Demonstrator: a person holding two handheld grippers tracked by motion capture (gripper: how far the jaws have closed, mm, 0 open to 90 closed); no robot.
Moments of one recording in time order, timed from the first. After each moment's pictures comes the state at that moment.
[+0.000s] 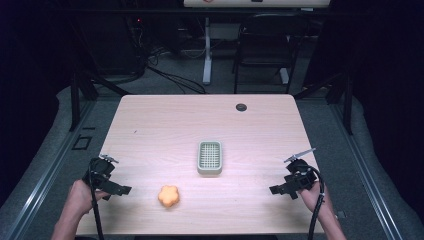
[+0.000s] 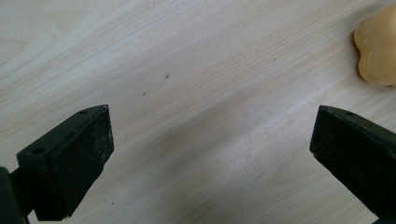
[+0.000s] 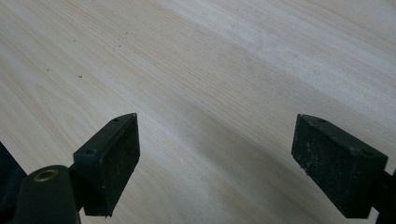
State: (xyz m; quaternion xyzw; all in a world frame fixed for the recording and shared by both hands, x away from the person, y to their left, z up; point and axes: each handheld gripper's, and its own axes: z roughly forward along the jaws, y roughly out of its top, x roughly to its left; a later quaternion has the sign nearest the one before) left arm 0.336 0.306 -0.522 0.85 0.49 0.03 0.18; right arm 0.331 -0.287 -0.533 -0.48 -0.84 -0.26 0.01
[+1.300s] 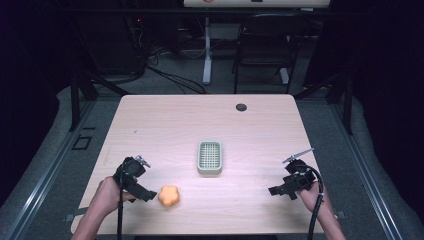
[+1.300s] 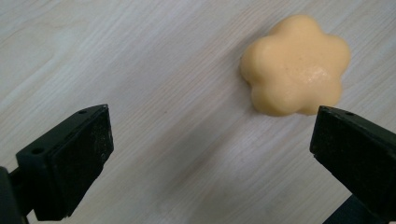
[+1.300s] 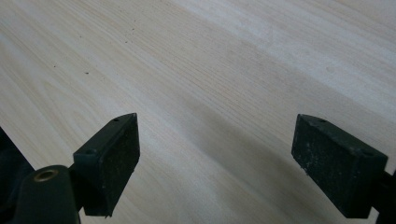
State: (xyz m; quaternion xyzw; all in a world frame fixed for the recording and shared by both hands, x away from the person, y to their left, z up) left arm 0.332 0.217 -0.513 0.91 0.38 0.02 0.16; right arm 0.331 -0.285 -0.534 -0.48 -0.84 -0.26 0.03
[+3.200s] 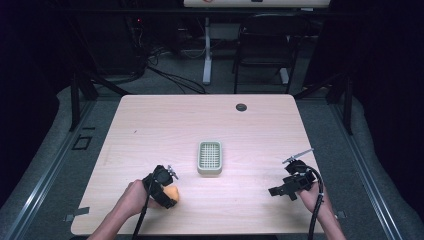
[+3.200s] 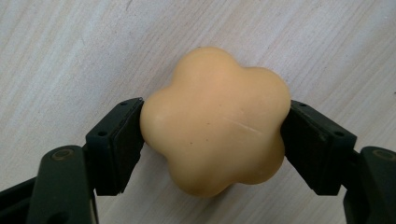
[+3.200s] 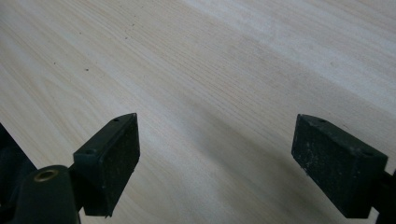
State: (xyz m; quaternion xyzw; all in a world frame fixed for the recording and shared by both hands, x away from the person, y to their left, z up) left arm 0.329 0.152 -0.544 0.95 0.30 0.00 0.12; right arm 0.331 -0.286 -0.536 -0.47 -0.84 -0.25 0.03
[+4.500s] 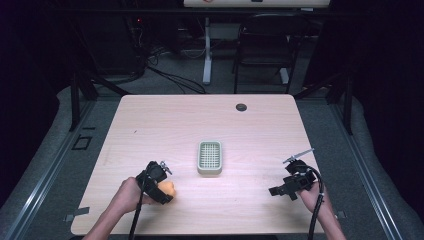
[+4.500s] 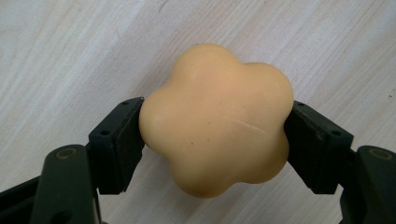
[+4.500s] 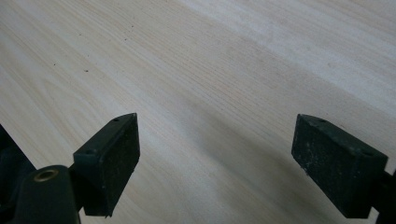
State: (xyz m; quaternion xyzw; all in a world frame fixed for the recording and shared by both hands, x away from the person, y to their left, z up) left arm 0.334 0.170 -0.532 0.94 0.32 0.00 0.14; right arm 0.331 -0.286 -0.535 -0.48 -0.84 -0.25 0.03
